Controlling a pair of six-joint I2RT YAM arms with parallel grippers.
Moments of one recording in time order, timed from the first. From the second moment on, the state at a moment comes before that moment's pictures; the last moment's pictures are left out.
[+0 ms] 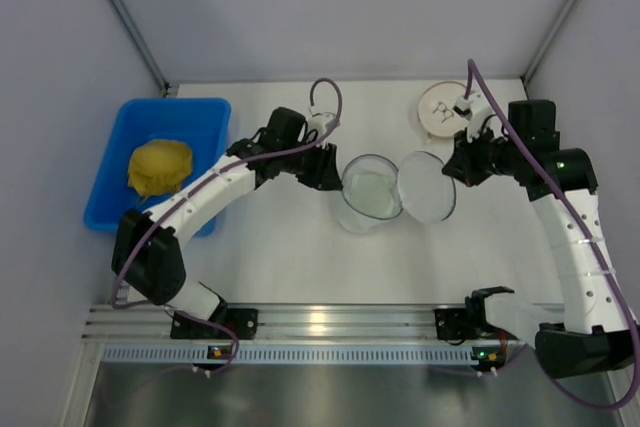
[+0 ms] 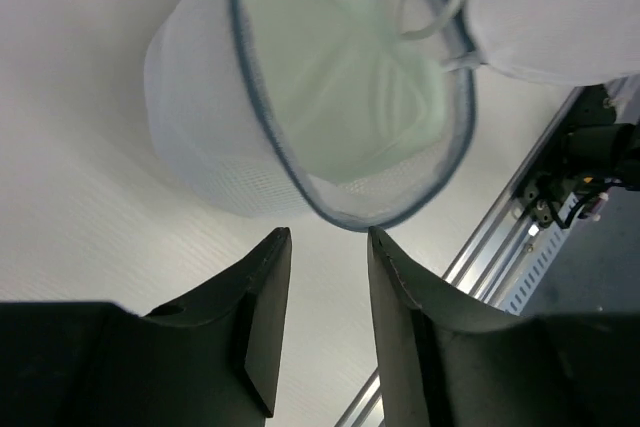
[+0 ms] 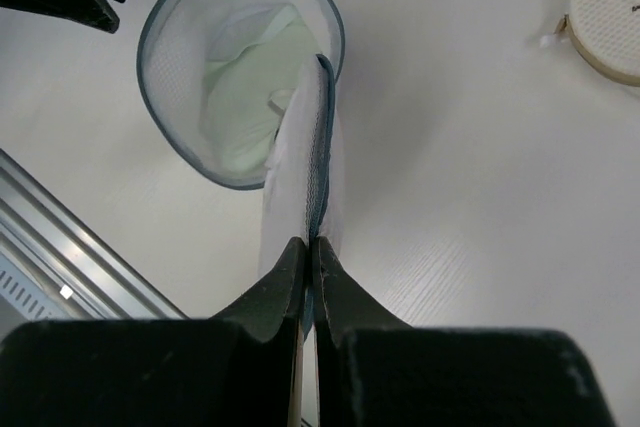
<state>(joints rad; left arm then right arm) -0.58 1.57 1.24 -0.51 0.46 -0.21 0.14 1.08 1.36 -1.05 -0.47 -0.28</state>
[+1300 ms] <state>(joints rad) -0.80 2.04 1.40 -0.20 0.27 -0.71 0.13 1.02 1.35 -1.00 -0.61 -0.02</state>
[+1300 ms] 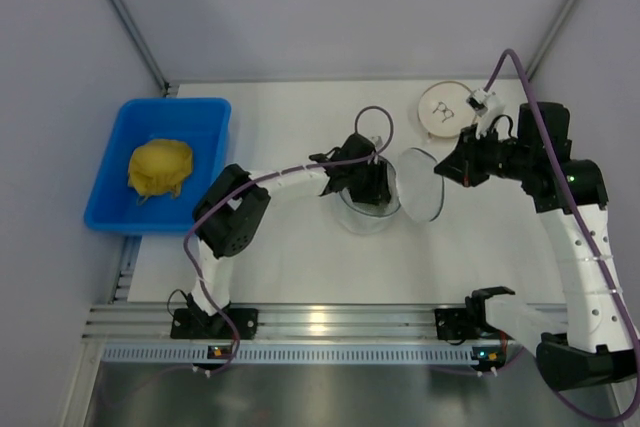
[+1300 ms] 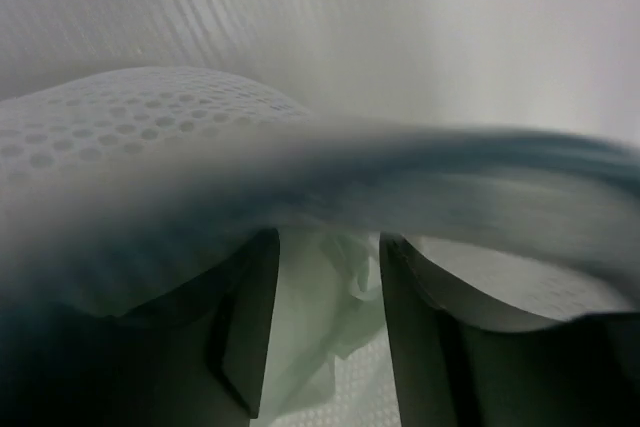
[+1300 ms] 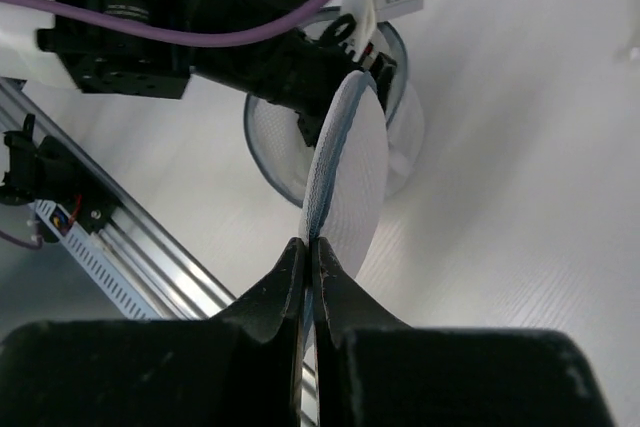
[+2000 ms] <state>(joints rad) -0.89 1.52 1.38 -0.28 0.11 -0.36 0.14 1.09 1.34 -0.96 -0.36 0.18</state>
